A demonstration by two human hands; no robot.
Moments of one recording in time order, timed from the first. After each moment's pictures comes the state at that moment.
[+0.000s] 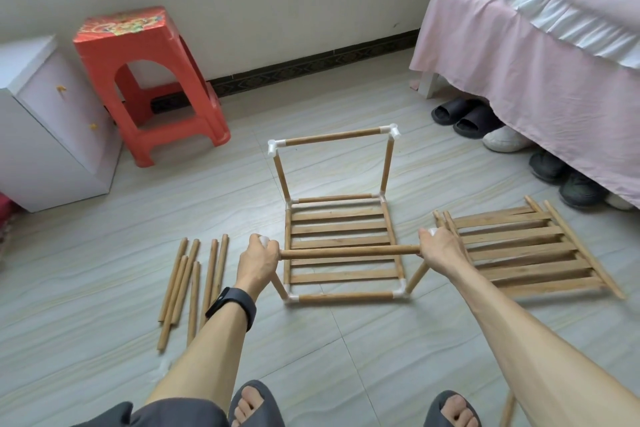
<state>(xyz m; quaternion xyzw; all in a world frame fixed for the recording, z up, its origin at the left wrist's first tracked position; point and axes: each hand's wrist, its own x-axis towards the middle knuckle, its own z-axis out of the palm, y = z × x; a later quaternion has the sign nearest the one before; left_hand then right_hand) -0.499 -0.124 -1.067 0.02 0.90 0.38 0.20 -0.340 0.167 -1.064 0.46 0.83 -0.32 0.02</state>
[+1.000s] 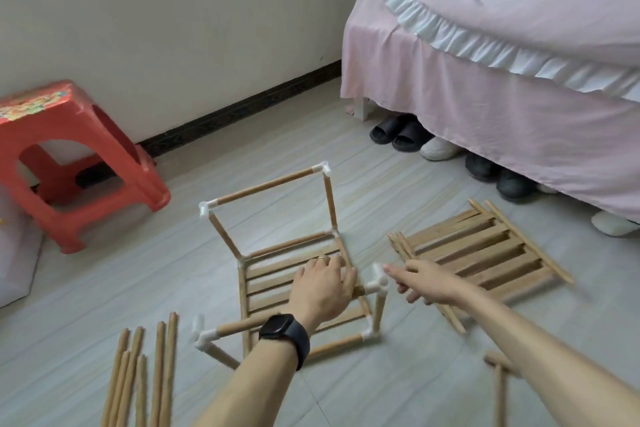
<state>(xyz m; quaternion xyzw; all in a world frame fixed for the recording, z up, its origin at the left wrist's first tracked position) -0.433 0.060 -1.025 0.43 0.88 0.08 0.18 -0.290 0.243 -1.065 0.37 0.80 -0.45 0.12</state>
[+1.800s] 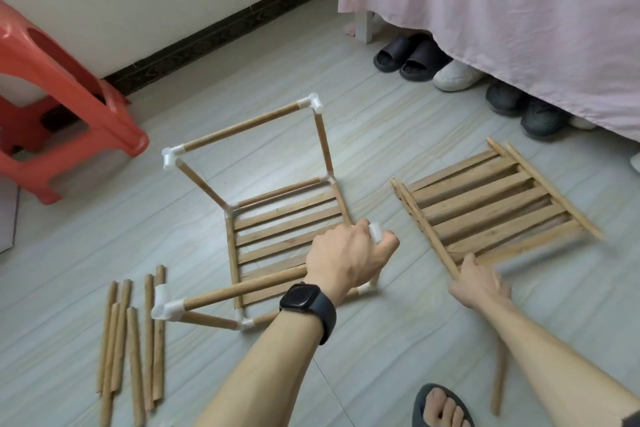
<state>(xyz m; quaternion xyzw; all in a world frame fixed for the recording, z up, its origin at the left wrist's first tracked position) -0.411 0.115 -1.068 0.42 0.89 0.08 0.17 -0.227 0.283 -1.235 0.55 0.79 -0.18 0.22</state>
